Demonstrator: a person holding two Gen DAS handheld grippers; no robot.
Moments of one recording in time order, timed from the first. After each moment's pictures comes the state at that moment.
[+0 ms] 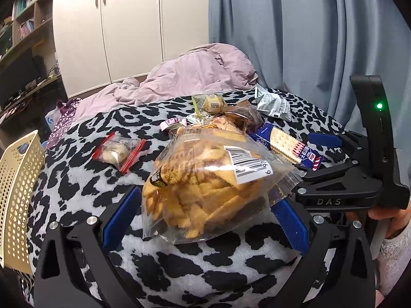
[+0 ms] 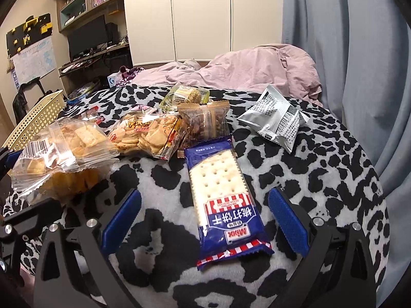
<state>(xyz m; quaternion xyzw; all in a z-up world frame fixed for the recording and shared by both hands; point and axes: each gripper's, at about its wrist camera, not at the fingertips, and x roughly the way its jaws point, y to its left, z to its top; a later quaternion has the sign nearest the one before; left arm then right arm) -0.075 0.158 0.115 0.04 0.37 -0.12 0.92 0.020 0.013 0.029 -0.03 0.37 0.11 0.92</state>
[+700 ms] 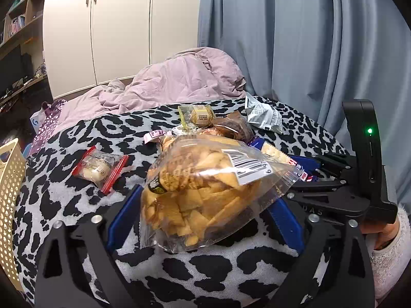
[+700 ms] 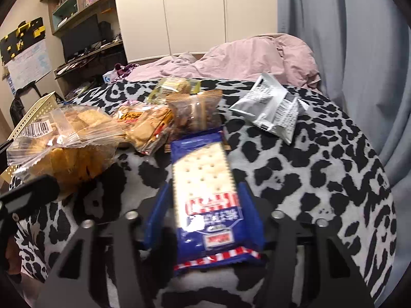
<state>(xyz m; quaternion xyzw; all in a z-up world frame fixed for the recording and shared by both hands) -0.052 0.157 0.114 0.01 0.36 -0.17 0.92 0.031 0.004 0.020 -0.01 0.39 0.10 0.92</state>
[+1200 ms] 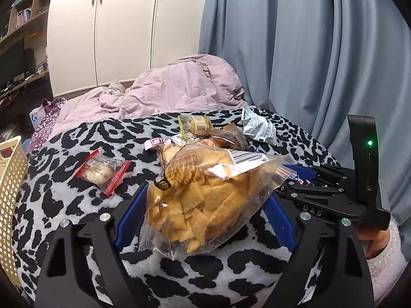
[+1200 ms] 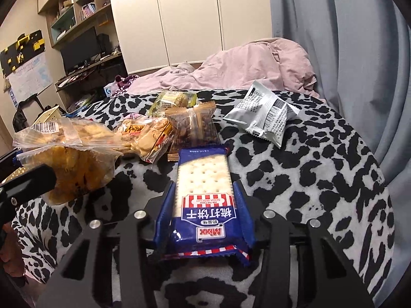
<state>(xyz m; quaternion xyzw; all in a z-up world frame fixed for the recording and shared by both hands) -0.060 0.162 0.132 -0.01 0.35 -0.17 0.92 0.020 -0.007 0.033 0.02 0.37 0.10 0.92</state>
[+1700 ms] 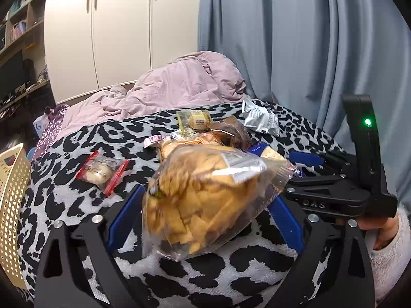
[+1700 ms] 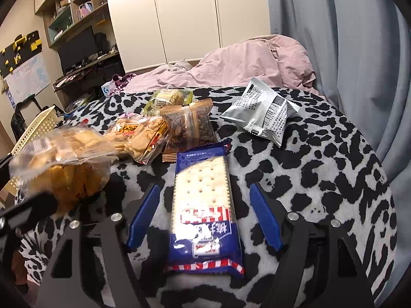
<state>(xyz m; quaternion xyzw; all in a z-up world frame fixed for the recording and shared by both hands) -0.060 0.147 0.122 0.03 0.35 -0.16 0.92 0.033 -0.006 0.025 0.01 0.38 0.10 0.92</state>
